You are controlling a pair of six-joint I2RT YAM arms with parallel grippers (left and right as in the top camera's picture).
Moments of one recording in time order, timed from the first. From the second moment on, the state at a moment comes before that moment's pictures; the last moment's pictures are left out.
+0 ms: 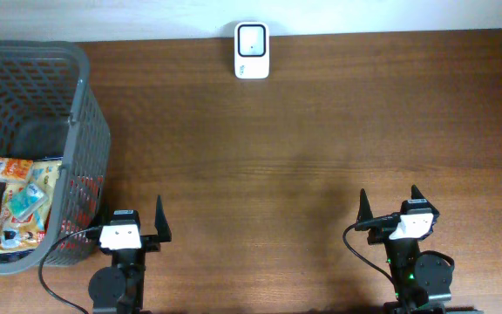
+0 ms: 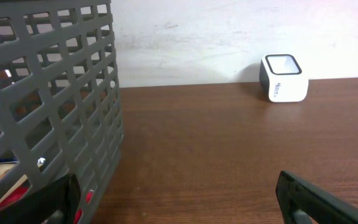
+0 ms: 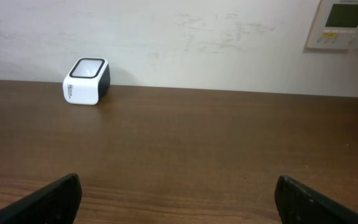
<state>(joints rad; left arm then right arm) -0.01 0.01 0.01 -0.08 -0.06 0.05 0.05 0.01 0.01 -0.08 0.02 -0.03</state>
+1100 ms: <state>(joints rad) -0.01 0.03 0.18 0.26 0.61 0.05 0.05 0.01 0.01 -0.08 0.02 -0.03</state>
